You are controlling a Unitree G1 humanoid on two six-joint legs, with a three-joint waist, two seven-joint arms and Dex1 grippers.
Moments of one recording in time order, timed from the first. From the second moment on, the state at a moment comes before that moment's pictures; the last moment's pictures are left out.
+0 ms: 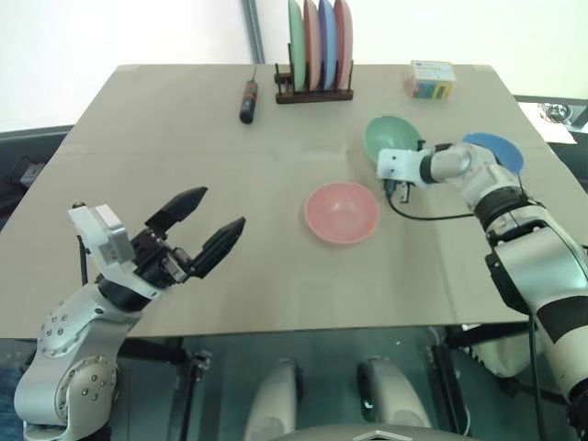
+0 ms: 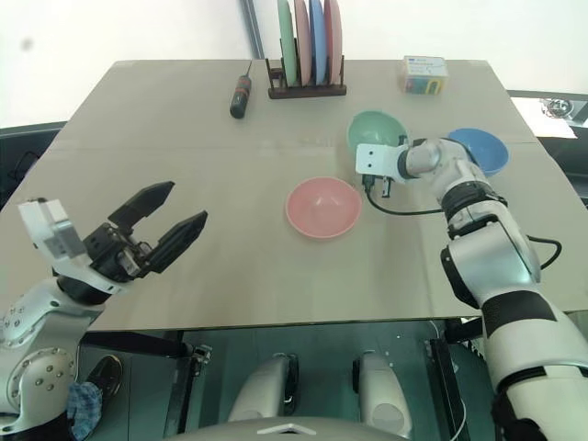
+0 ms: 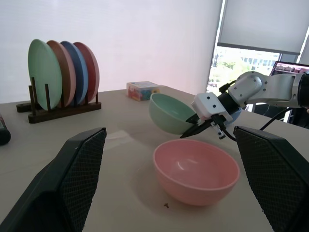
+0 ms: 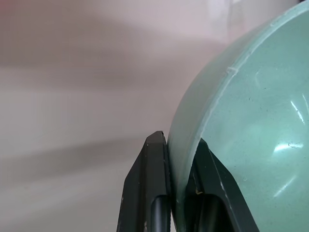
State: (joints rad) left arm 0.12 0.52 0.47 -0.59 -0.81 0.35 -0.73; right arm -1.28 -0.44 0.39 1.25 -0.43 -0.40 0.82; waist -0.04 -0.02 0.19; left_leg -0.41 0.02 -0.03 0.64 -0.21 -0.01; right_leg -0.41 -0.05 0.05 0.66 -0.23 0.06
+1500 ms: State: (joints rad) left arm -0.09 0.50 0.29 -0.45 -0.76 0.30 -0.79; right arm -0.93 -0.69 0.01 0.59 0.00 0.39 0.87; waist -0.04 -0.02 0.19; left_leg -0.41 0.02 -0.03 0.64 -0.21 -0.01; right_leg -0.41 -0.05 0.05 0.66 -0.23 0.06
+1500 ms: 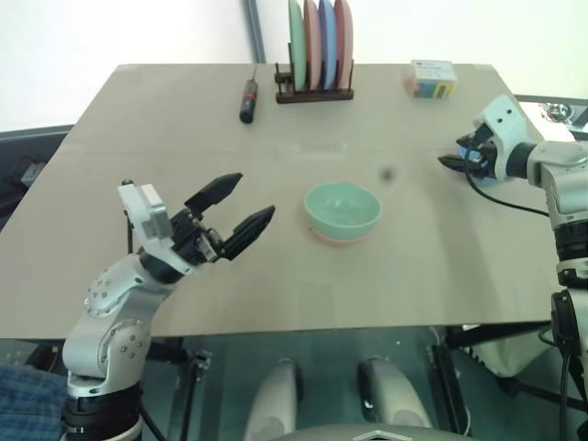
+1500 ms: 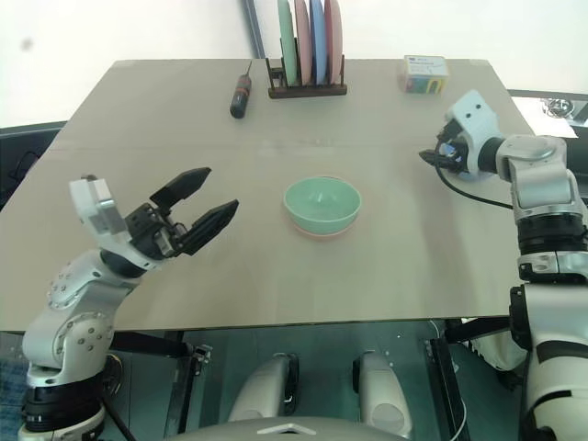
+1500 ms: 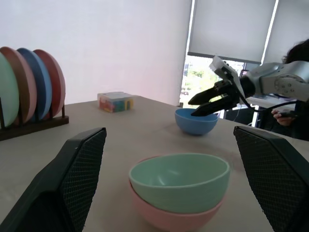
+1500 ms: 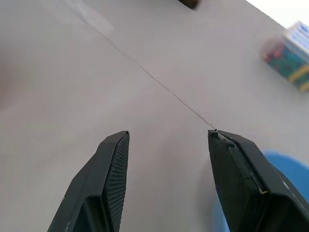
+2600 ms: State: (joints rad) left arm -0.18 0.51 0.23 -0.42 -0.75 0.31 -0.81; right arm -1.12 -0.62 0.06 1.27 -0.17 0.02 0.69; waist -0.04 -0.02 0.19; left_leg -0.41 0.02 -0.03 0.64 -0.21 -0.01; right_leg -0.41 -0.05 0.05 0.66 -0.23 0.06
